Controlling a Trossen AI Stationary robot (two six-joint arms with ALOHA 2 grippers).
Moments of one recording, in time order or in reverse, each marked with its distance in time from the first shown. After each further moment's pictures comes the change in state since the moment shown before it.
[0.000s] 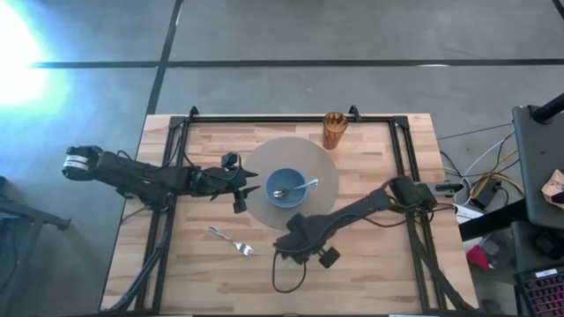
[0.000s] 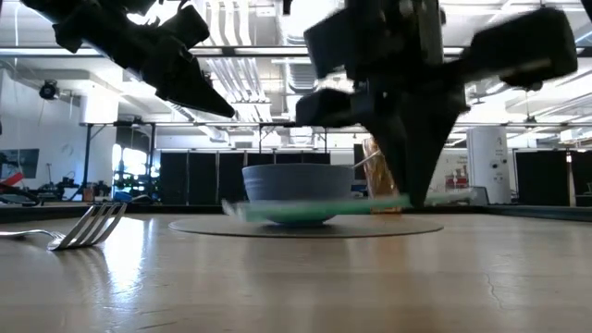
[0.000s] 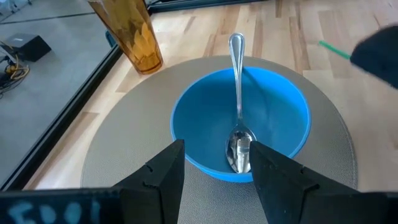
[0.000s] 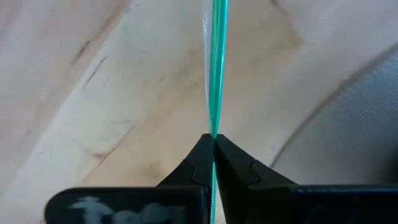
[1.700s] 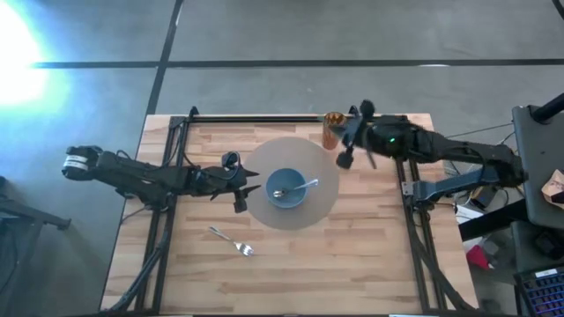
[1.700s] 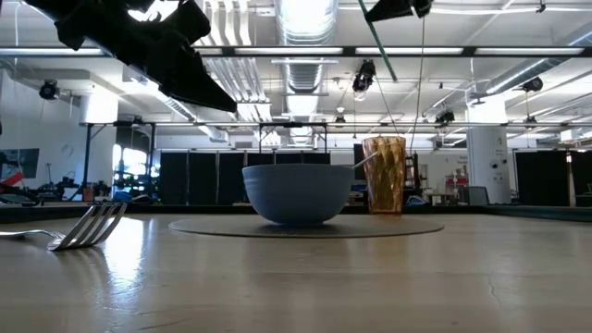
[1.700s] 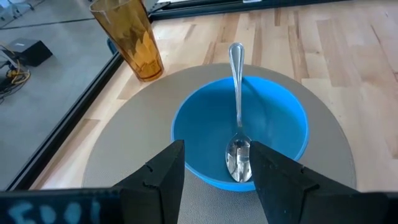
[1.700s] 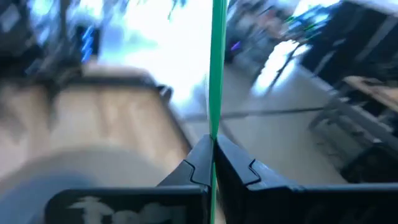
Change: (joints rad) left arm 0.000 0.000 0.012 0.010 0.001 0.006; right arm -0.507 -1.110 -0.672 0.873 0.397 0.134
